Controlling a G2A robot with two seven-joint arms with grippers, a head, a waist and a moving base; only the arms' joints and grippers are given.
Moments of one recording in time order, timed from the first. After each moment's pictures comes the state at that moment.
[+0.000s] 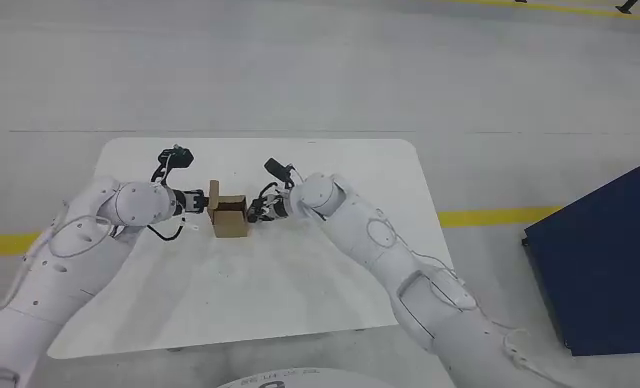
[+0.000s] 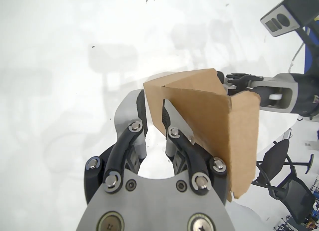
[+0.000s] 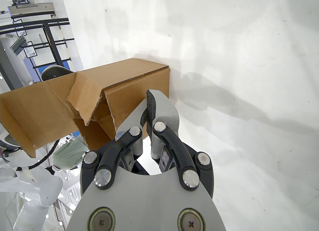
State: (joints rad) left arm 0.97 -1.12 -0.88 -1.33 0.51 0.14 -0.94; right arm -0.89 -1.40 0.80 -0.87 -0.04 0.18 0.82
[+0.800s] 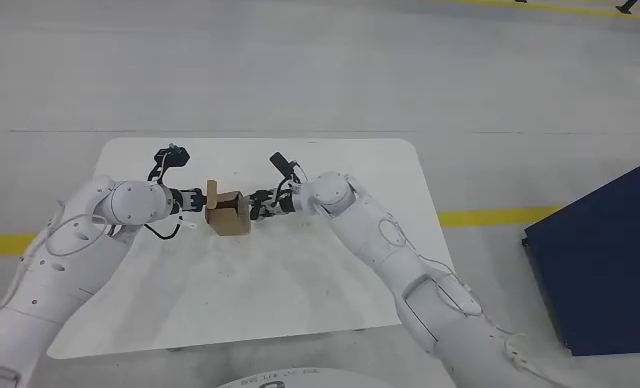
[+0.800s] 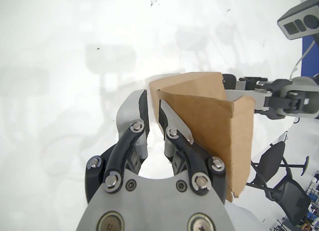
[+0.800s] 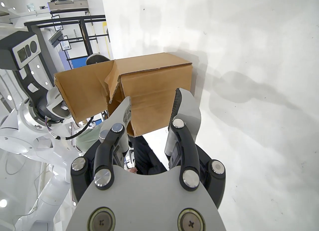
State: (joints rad) left arm 0.98 -1.12 -0.91 -1.31 0.51 0.13 -0.94; right arm -0.93 -1.38 0.90 -0.90 0.07 0.08 0.88
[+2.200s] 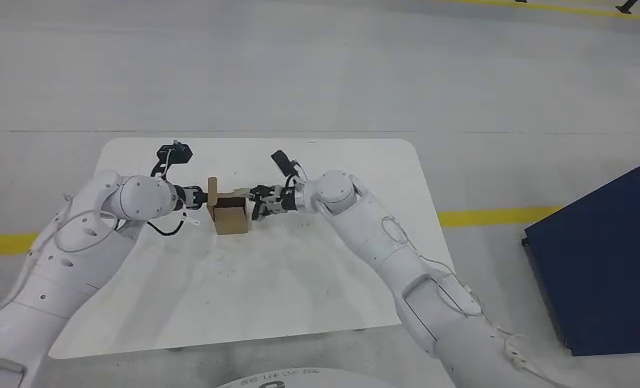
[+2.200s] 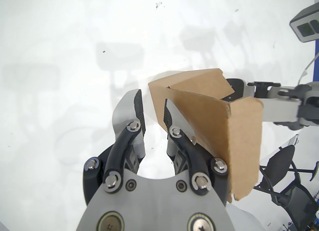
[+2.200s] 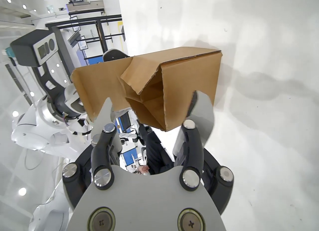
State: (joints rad) left arm 0.95 -1.15 -0.90 -1.30 0.57 0.17 -0.98; right arm -0.93 -1.38 0.93 -0.88 0.16 0.05 0.91
